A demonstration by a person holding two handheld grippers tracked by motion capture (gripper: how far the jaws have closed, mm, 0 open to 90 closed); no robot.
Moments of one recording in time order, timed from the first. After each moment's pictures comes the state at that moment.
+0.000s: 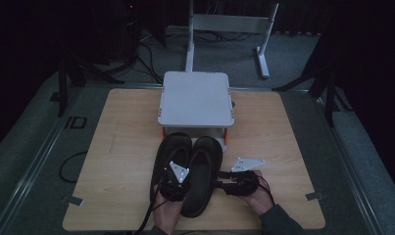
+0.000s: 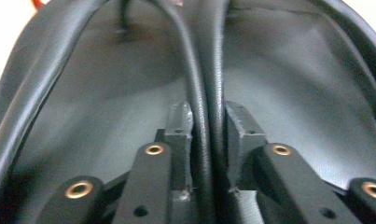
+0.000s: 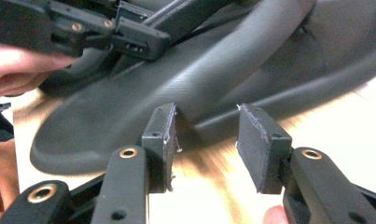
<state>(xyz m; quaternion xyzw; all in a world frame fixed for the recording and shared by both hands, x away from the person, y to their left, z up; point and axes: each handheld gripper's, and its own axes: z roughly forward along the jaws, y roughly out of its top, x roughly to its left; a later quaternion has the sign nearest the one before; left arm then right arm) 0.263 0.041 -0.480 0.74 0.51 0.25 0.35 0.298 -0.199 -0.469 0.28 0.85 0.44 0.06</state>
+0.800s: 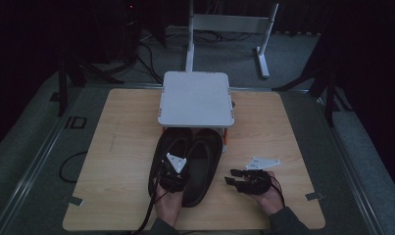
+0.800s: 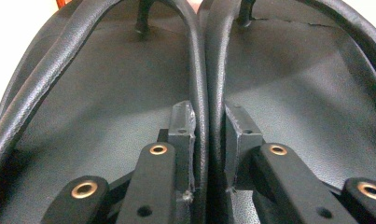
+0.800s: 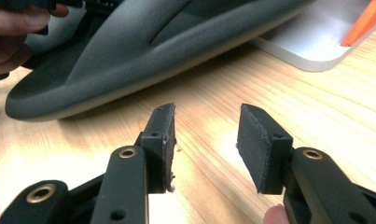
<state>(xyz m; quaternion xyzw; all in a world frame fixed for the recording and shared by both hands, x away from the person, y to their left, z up) 0.285 0.037 -0.465 0.70 0.54 0.27 0.38 0.301 -0.237 -0.473 0.33 0.83 0.44 0.08</state>
